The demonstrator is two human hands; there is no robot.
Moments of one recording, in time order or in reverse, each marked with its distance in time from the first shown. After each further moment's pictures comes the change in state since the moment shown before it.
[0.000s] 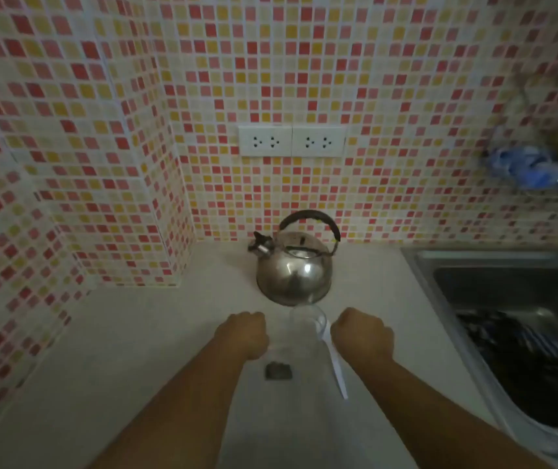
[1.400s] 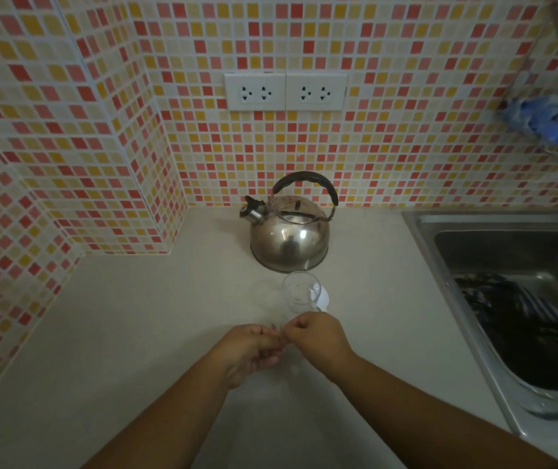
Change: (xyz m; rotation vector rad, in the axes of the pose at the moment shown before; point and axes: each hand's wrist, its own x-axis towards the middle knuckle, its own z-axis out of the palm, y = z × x) left_hand -0.041 0.015 0.067 -1.483 -0.298 -0.232; right_hand -0.051 -0.012 0.033 0.552 -0.424 -0.080
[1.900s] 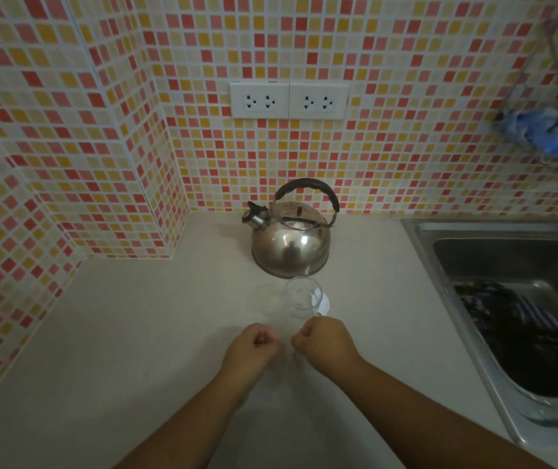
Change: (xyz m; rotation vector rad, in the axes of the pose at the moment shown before) left_hand -0.005 -0.024 0.009 0.288 0.297 0.308; right_hand -0.004 -0.004 -0.007 -0.240 -0.035 0.098
